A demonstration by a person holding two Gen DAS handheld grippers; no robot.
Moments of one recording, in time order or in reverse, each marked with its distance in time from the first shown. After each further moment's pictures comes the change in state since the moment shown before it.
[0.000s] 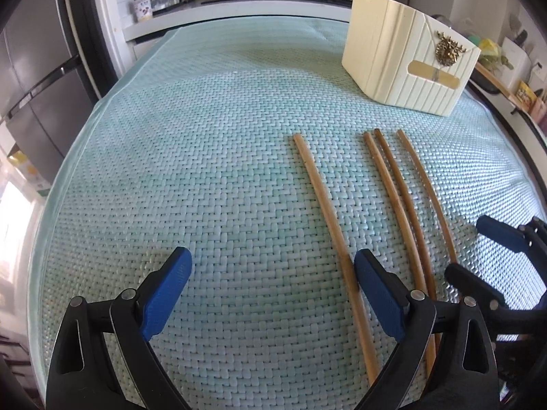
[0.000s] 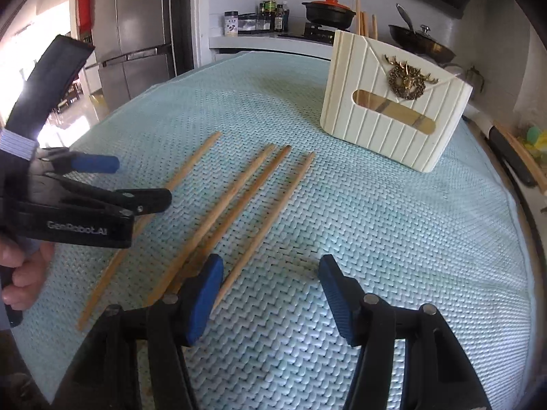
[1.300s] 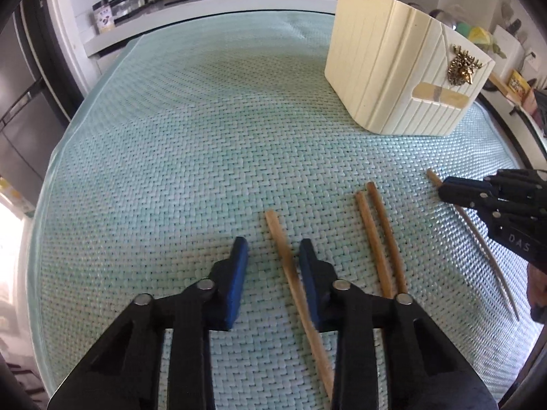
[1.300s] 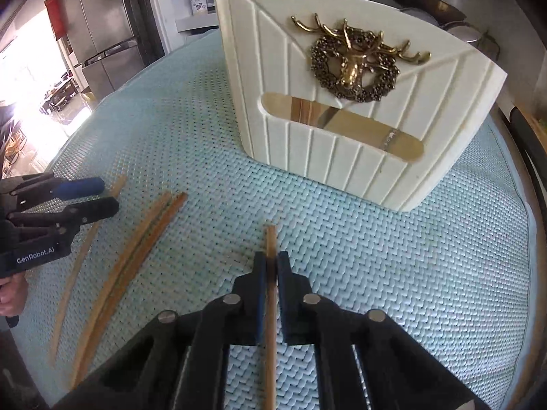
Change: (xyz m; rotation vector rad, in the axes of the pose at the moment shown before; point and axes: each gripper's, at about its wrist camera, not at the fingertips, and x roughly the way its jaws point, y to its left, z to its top) left arm 0.028 -0.021 0.063 0.079 0.060 -0.067; right arm 0.072 -0.099 0.074 0.082 0.166 0.123
